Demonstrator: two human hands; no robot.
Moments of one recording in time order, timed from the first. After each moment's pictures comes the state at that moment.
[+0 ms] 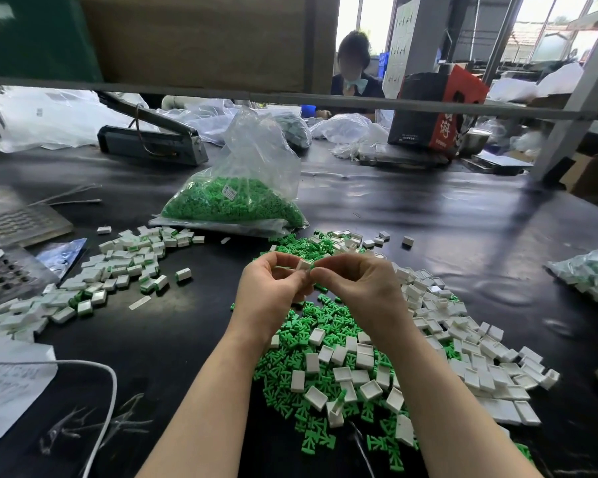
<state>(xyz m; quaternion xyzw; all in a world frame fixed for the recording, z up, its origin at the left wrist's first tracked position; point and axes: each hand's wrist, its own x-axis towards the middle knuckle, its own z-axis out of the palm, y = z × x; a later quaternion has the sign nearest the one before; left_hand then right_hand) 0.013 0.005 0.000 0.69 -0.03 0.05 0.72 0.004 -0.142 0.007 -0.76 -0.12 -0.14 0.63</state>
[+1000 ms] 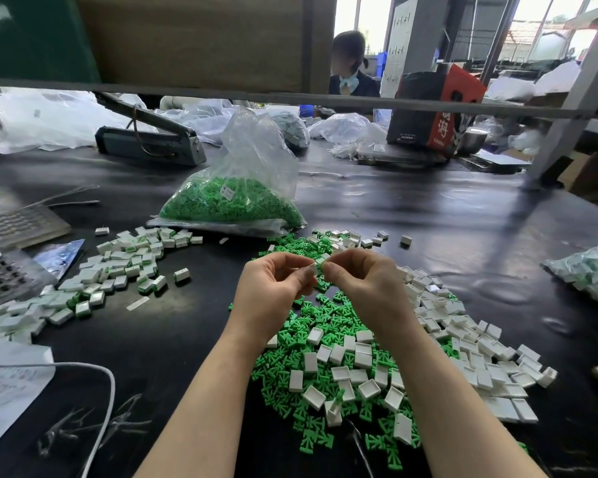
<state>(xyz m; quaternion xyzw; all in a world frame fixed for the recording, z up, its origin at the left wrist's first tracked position) 0.009 0.004 0.005 0.70 -0.08 0.06 0.71 0.012 -0.150 0.001 -0.78 -0.09 -0.15 0.60</state>
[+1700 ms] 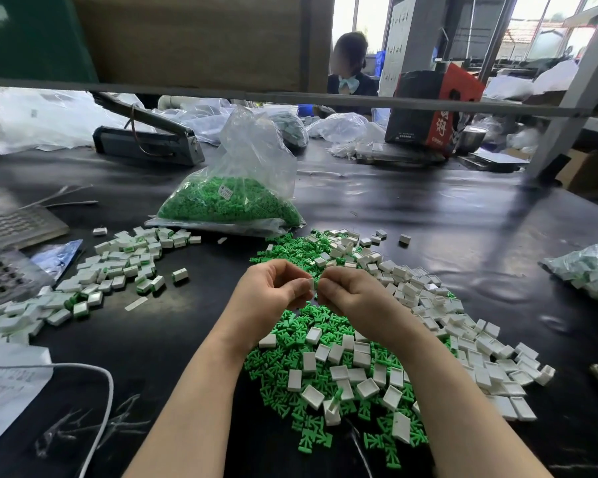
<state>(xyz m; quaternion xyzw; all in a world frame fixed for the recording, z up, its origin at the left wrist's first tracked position) 0.014 0.016 0.000 0.76 -0.11 -0.01 0.64 0.014 -0.156 -0.006 -0.85 -0.16 0.00 0.50</state>
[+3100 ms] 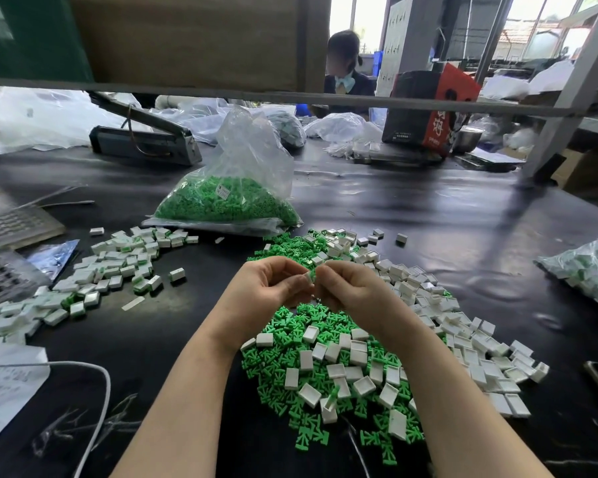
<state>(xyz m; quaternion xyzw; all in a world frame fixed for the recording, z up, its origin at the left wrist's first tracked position) 0.009 0.019 0.009 0.74 -0.16 -0.04 0.65 0.004 -0.157 0.003 -0.79 -0.19 0.01 0.58</state>
